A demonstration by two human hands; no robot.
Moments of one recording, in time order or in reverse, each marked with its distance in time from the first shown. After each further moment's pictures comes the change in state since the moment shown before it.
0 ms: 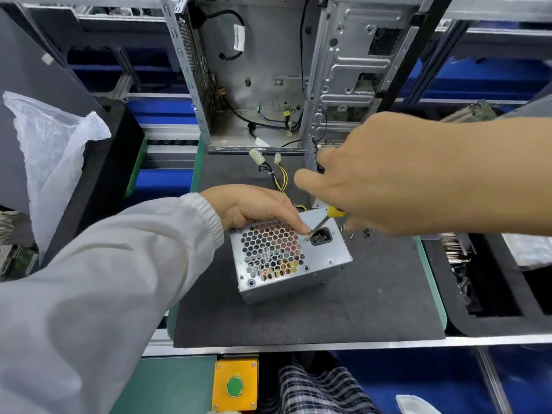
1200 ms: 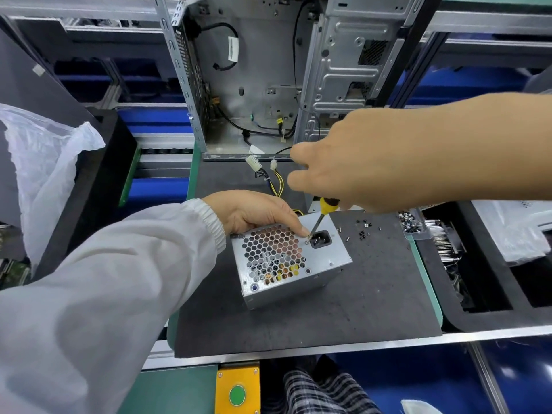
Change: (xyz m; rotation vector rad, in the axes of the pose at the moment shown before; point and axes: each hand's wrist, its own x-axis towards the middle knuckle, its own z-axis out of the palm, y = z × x) left_hand 0.002 -0.002 -0.004 0.015 -0.050 0.020; right_hand 0.007 0.011 -0.015 -0.044 -0.060 -0.065
